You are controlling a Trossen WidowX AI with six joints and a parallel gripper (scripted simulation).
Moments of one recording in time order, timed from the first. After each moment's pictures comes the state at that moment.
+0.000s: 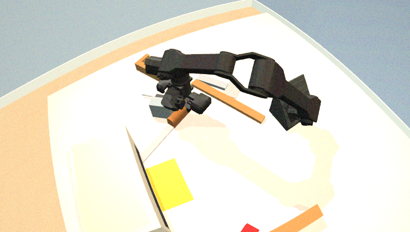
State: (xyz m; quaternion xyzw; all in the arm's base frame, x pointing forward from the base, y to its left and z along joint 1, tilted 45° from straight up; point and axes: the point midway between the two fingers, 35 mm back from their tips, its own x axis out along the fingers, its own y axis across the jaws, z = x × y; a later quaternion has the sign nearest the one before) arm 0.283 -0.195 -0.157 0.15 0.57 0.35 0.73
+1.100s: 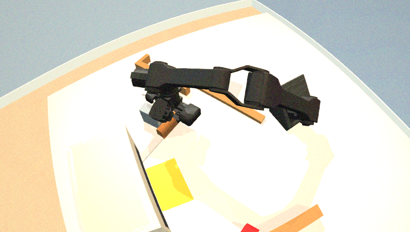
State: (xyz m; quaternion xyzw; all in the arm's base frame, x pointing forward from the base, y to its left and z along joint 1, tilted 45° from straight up) arm 0.334 -0.186 -0.141 0.15 0.57 0.35 0.73
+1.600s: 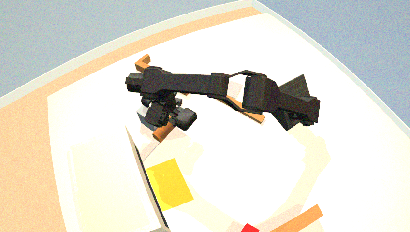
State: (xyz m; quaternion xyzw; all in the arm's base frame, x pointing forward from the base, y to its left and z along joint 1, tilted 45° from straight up) arm 0.352 -0.183 -0.135 0.15 0.57 0.35 0.73
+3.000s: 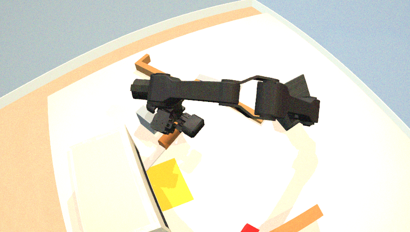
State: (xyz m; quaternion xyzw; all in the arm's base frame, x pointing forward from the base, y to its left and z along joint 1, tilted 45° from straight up) arm 0.348 -0.158 -0.115 0.15 0.57 0.35 0.73
